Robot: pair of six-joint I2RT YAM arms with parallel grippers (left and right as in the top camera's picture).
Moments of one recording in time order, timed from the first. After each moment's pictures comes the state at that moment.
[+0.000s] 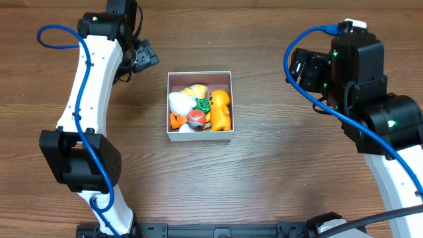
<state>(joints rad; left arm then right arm) -0.07 1.97 1.92 -1.31 -0.13 -0.61 0.31 1.30 1.61 -1.02 0.22 0.37</state>
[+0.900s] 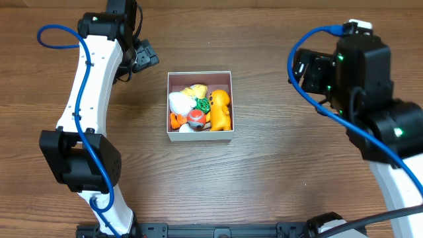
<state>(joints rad) -0.07 1.97 1.92 -1.31 -0.13 -0.61 0.31 1.25 1.61 -1.01 0.22 0.37</state>
